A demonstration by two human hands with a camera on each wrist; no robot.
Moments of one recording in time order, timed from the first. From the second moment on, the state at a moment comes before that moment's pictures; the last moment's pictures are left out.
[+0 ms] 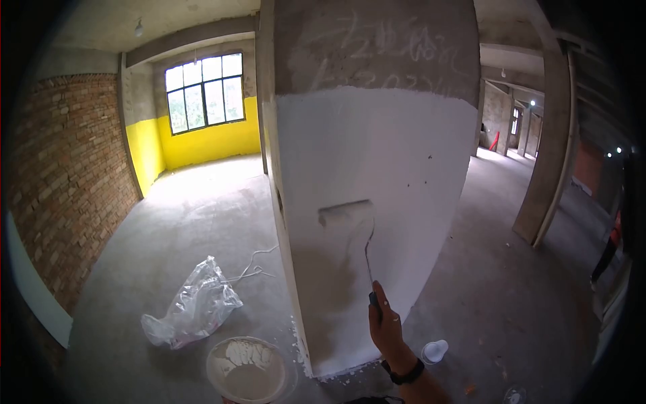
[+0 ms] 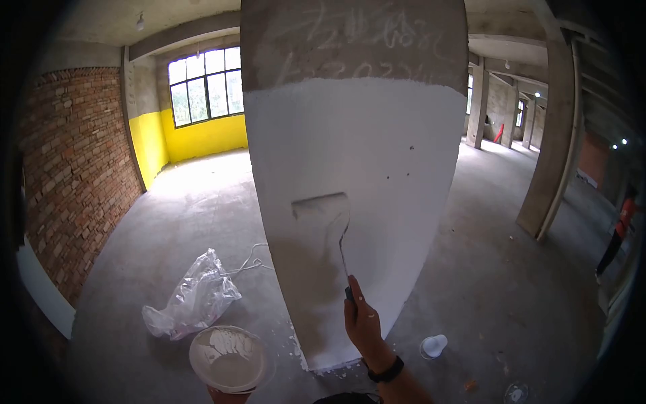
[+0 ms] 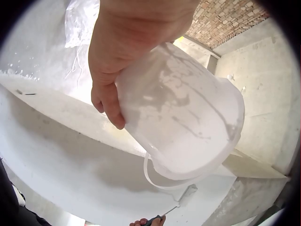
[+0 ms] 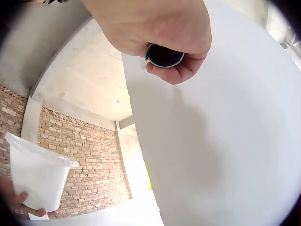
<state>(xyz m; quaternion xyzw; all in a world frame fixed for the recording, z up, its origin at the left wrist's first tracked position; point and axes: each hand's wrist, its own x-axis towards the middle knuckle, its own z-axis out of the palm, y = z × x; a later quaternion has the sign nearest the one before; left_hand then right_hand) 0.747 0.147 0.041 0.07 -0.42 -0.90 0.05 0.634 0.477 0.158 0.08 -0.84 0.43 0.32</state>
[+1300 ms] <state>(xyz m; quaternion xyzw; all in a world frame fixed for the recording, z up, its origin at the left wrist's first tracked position) 0.746 0.159 0.076 -0.15 -0.94 -0.23 0.22 0.625 0.468 0.157 0.11 -0.83 0.41 0.36</state>
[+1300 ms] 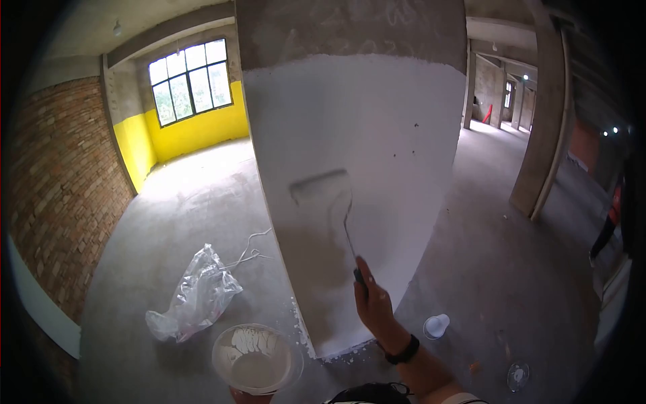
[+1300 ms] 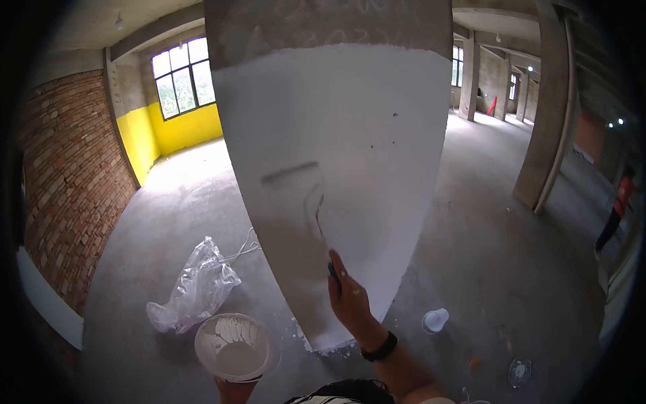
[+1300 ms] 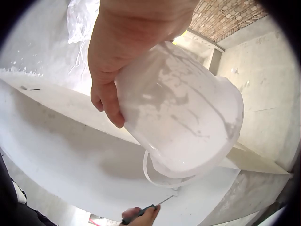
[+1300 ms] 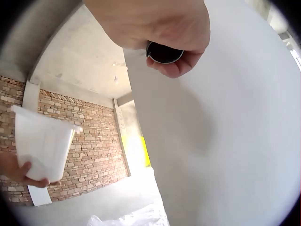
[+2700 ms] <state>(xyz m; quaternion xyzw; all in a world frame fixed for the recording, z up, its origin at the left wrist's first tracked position) 0.724 0.179 0.084 -0.05 -0.40 -0.92 0.00 0.748 0.536 0.113 -0.06 -0.70 0.72 -0.02</state>
